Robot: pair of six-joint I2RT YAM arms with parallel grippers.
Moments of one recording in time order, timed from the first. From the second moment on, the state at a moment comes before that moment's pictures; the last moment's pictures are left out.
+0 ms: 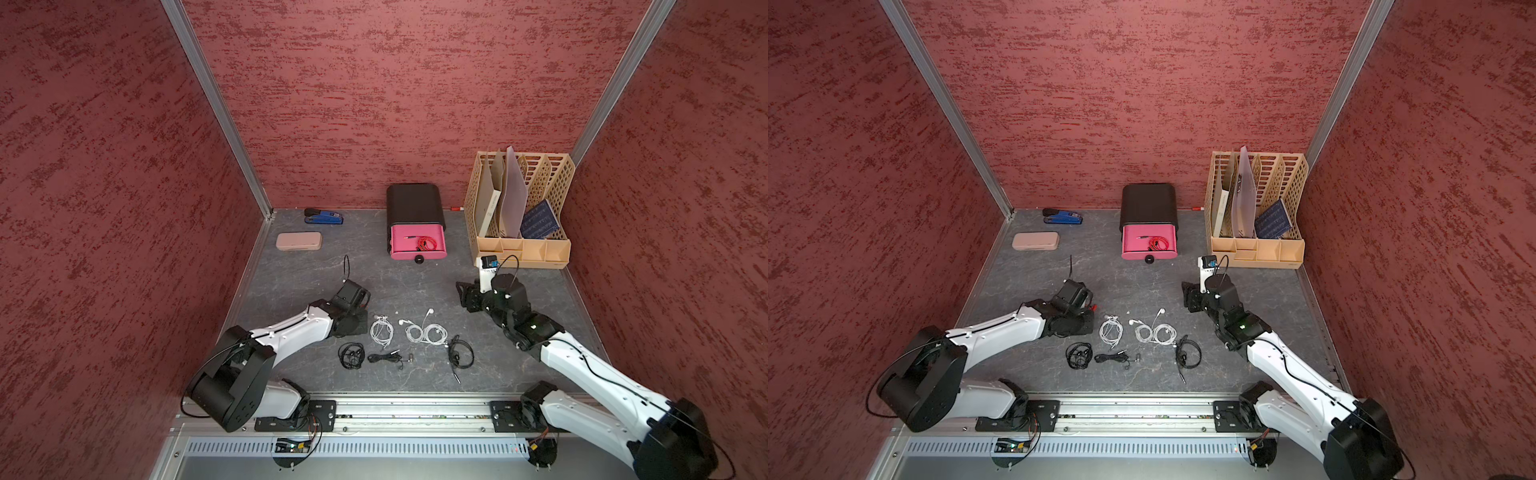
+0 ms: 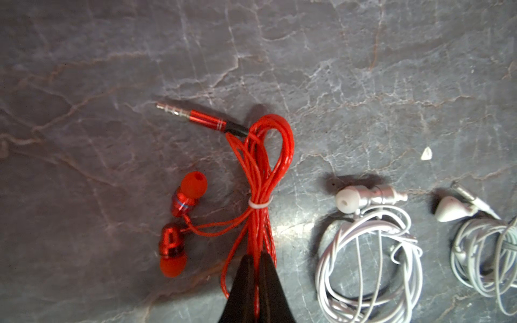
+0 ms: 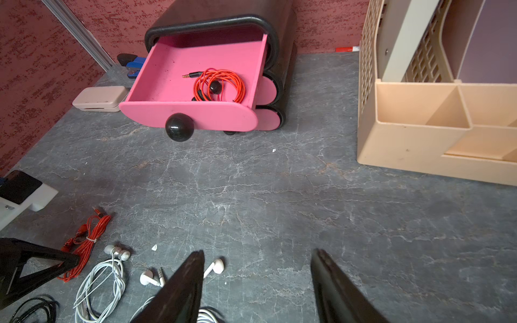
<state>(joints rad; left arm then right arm) -0.54 1.38 0.64 -0.44 -0.01 -0.55 0.51 0.98 0.60 -0.12 0.12 0.31</state>
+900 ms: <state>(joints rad) -0.54 1.01 0.72 -0.51 -0.07 -0.36 0.51 0.98 0.60 -0.12 0.12 0.31</state>
